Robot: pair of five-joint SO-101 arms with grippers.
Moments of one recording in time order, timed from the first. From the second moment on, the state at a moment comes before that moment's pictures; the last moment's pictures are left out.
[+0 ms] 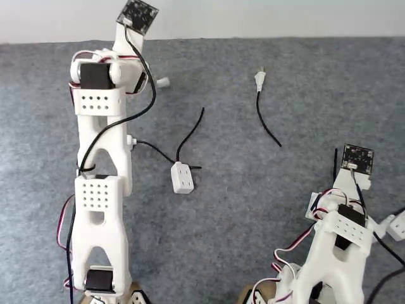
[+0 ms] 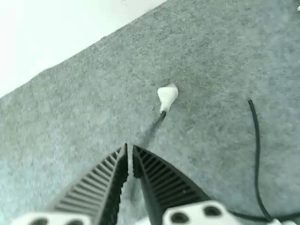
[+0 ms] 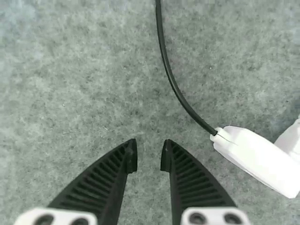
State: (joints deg) left arm -1.8 52.2 -86.0 99.5 -17.2; right arm 28.7 -35.3 68.5 38.7 12.1
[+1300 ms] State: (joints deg) left arm -8.4 25.2 -15.5 74.3 -19.6; right arm 28.6 -35.3 69.6 38.6 12.1
